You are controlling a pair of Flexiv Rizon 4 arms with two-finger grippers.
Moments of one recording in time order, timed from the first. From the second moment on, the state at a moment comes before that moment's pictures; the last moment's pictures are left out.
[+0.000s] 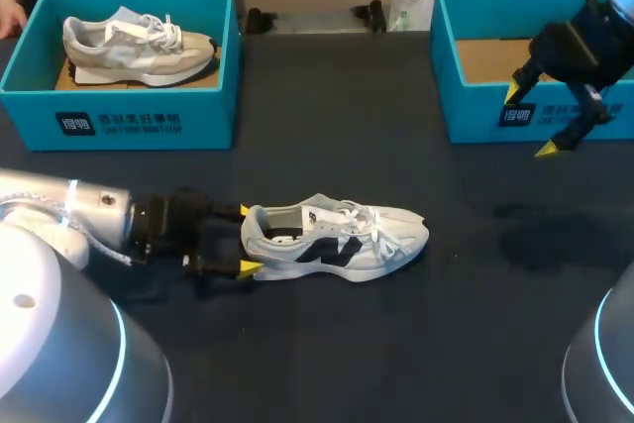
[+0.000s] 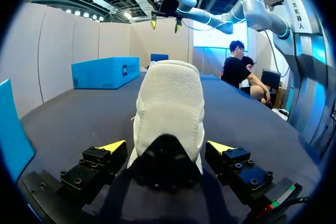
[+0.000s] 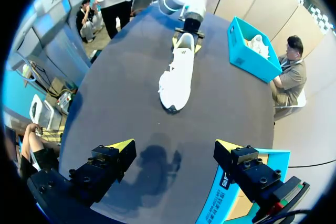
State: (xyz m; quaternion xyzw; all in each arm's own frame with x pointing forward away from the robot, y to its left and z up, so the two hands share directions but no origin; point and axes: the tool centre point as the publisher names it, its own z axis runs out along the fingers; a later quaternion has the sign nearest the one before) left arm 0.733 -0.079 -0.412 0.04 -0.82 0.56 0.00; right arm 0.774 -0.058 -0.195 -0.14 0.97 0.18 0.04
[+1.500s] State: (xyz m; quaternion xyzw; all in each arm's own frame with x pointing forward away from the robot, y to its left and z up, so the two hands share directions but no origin) left arm 0.736 -0.121 -0.422 0.03 -0.84 0.55 0.03; right arm 0.774 -0.058 -0.195 -0.14 0.97 0.18 0.04
